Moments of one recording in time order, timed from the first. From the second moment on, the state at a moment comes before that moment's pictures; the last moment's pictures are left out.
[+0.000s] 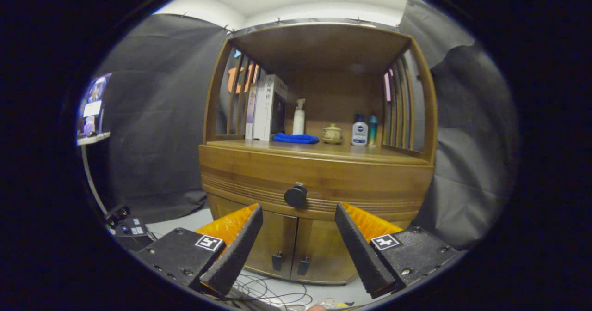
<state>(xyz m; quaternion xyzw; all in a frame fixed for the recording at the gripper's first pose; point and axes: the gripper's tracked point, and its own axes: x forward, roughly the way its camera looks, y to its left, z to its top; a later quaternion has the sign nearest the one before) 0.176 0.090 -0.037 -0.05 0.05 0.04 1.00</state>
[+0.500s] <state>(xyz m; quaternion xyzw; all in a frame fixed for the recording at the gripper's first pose) 0.275 0.097 -0.067 -0.08 0.09 -0.02 0.99</state>
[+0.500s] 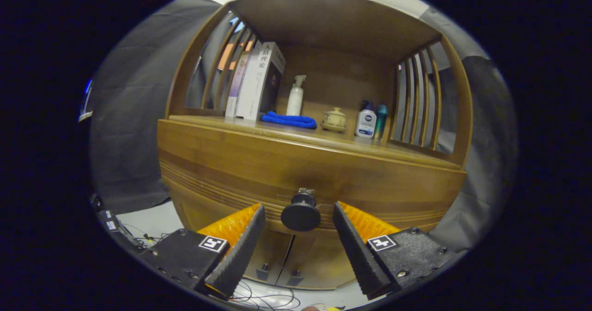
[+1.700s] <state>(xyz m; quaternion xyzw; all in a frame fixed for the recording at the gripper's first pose) 0.195 0.102 -0.075 -0.03 0.09 -0.06 0.99</state>
